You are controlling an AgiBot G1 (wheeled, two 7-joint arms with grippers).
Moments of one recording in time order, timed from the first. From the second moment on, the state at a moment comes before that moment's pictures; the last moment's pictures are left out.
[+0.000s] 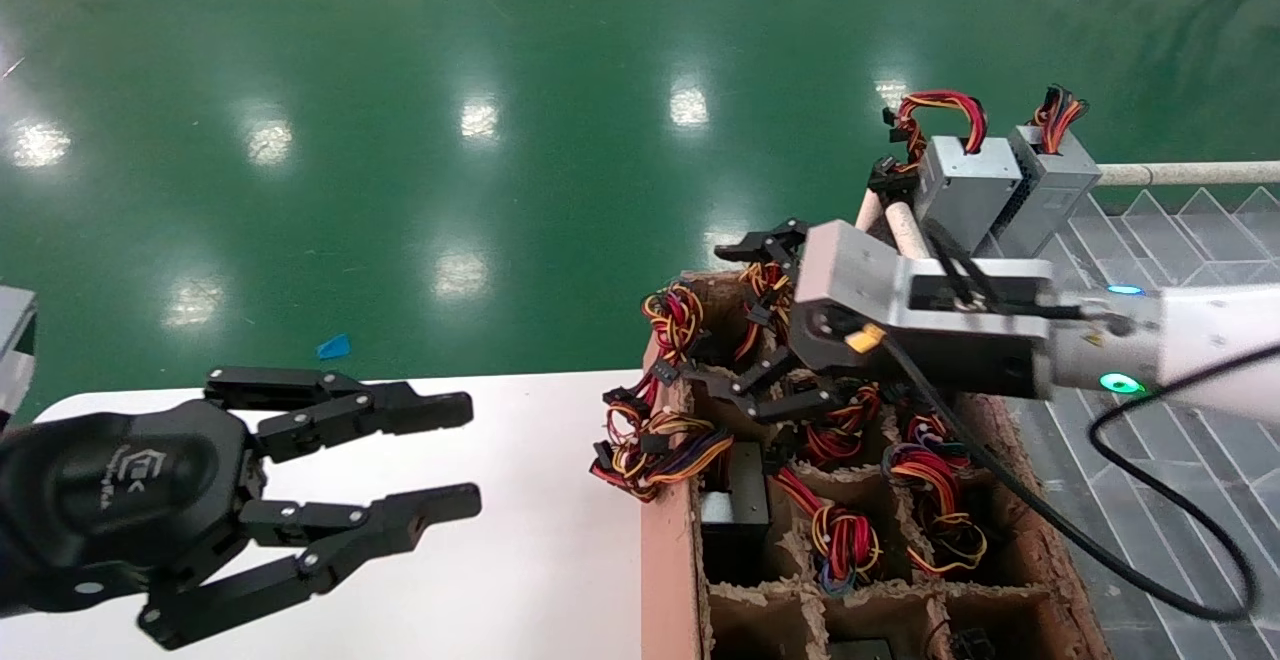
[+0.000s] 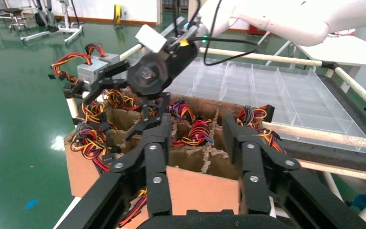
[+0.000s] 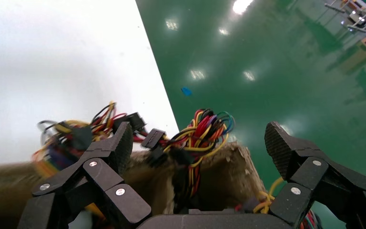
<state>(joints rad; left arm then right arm) -1.10 0.55 0.43 -1.23 0.61 1.42 -0.10 1.42 -0.91 -0.46 0.95 -1.32 -1.25 -0.10</state>
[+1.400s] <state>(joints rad) -1.10 0.55 0.43 -1.23 0.61 1.42 -0.10 1.63 -1.10 -0.53 0.43 -1.41 -1.31 -0.38</state>
